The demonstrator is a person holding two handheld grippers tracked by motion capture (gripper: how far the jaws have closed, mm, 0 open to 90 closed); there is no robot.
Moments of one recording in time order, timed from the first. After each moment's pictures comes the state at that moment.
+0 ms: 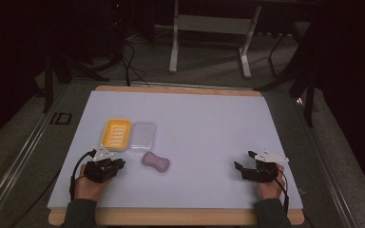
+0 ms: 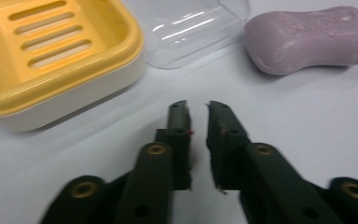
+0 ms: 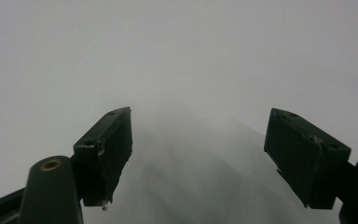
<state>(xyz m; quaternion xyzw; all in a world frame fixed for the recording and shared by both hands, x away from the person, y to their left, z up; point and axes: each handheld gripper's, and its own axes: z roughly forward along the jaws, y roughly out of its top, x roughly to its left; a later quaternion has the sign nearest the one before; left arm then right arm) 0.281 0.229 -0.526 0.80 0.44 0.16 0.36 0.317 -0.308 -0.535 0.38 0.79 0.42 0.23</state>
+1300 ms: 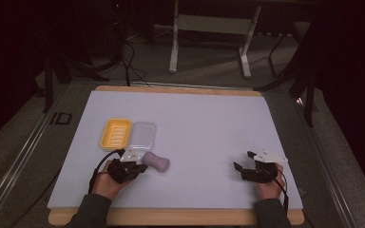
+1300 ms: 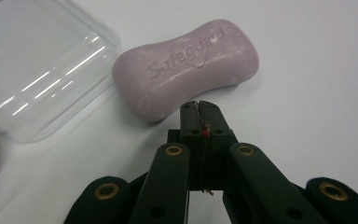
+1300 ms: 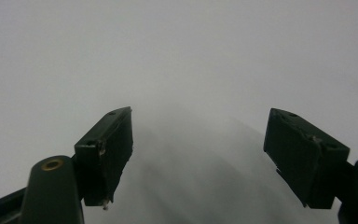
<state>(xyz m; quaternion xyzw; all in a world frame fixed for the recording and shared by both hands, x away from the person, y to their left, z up) 0.288 0.161 -0.513 0.87 0.32 0.11 0.35 0.317 -0.307 -0.535 0.37 0.80 0.41 0.23</state>
